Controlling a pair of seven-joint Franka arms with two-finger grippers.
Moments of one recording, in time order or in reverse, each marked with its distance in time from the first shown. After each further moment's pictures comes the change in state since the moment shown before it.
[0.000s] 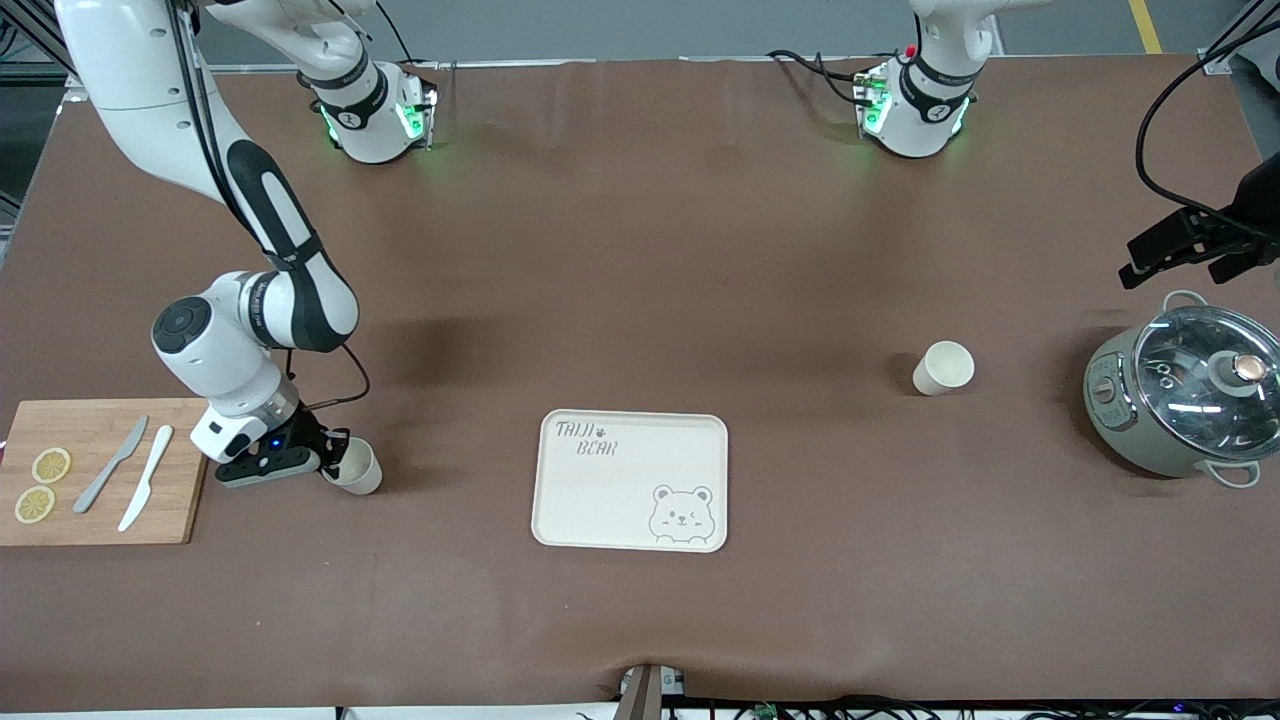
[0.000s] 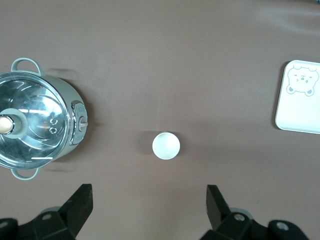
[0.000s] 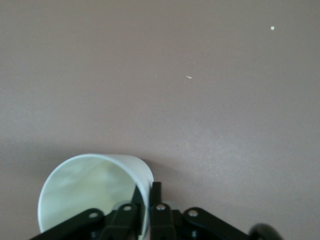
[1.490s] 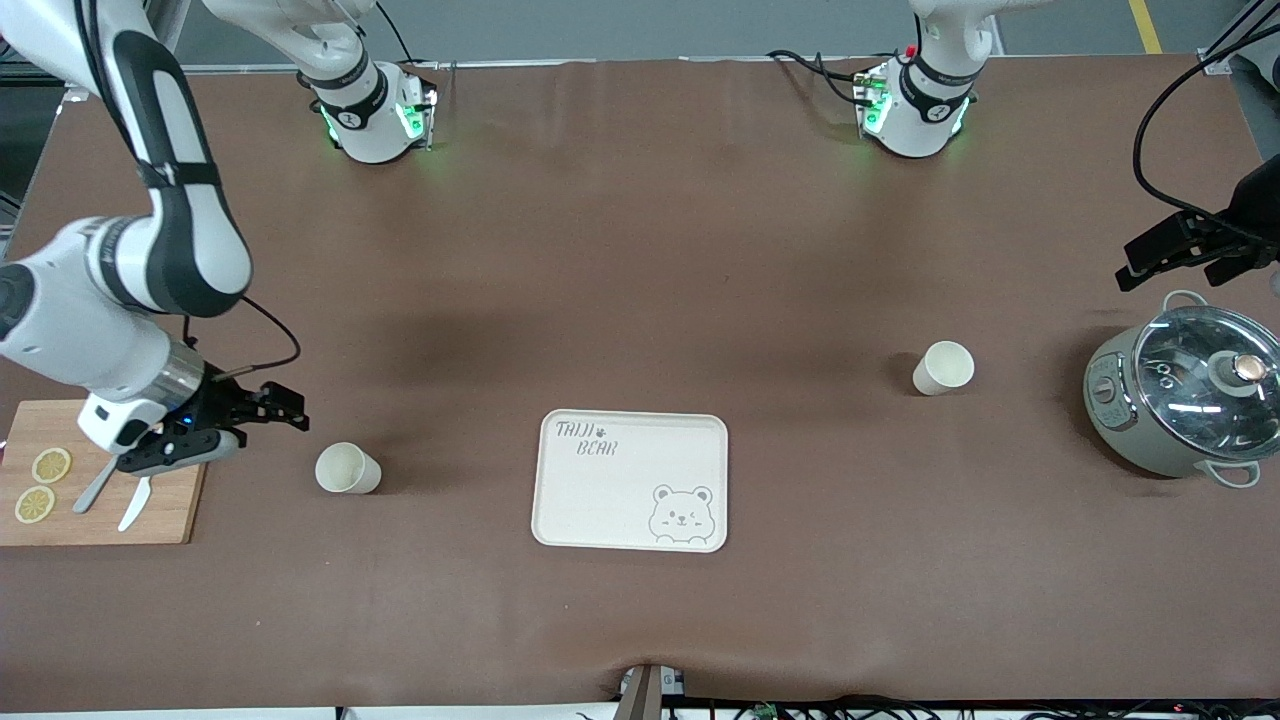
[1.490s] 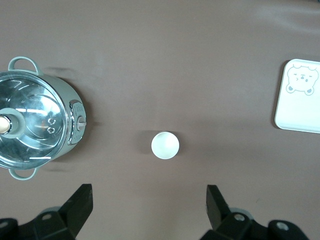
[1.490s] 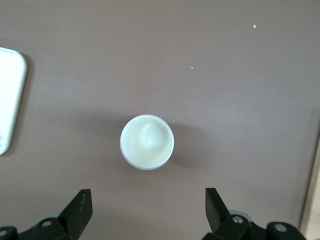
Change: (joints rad) left arm 0.000 0.006 0.000 0.000 -0.003 0.000 0.000; right arm -0.054 -0.240 -0.021 0.198 0.001 -0.690 0.031
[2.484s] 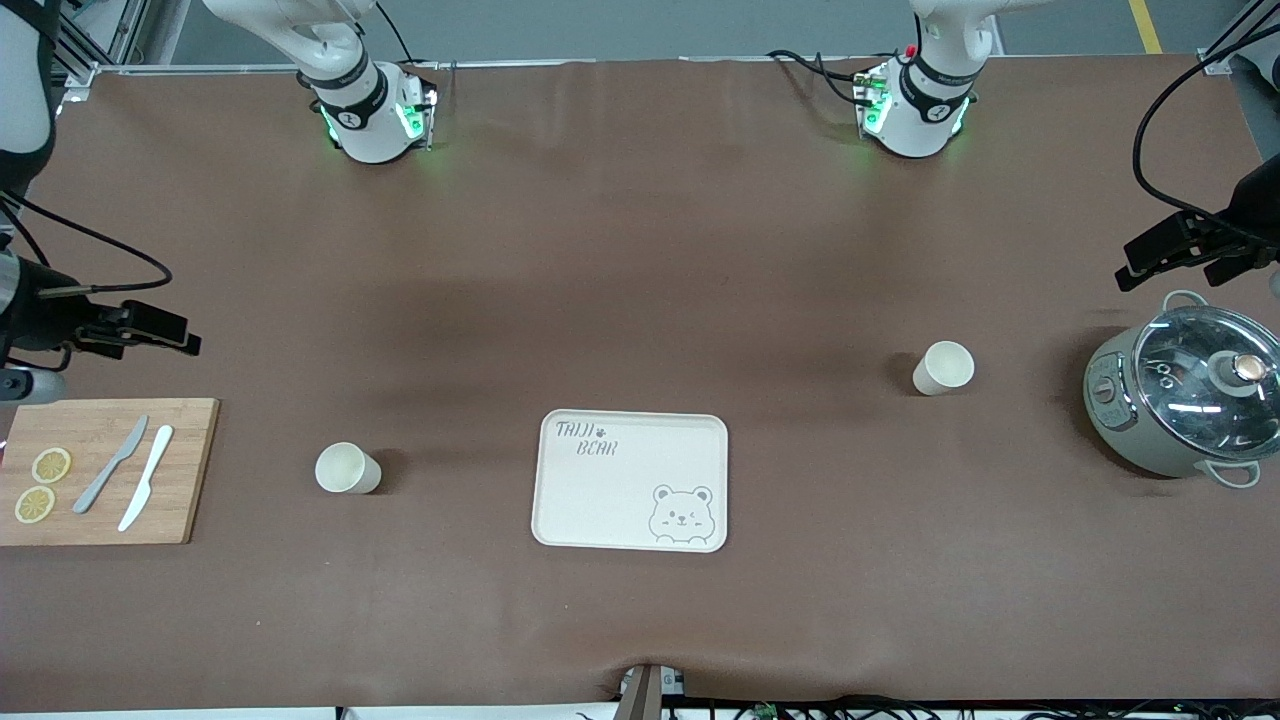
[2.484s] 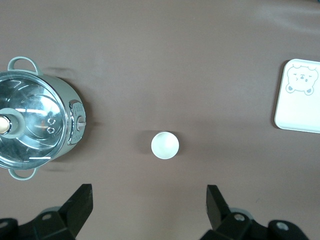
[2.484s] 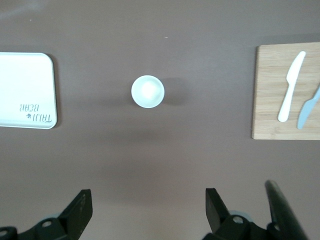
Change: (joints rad) left arm 0.000 0.000 0.000 0.000 -0.001 0.000 0.000; right arm -0.015 -0.050 -0.036 0.430 -0.088 -0.612 0.263
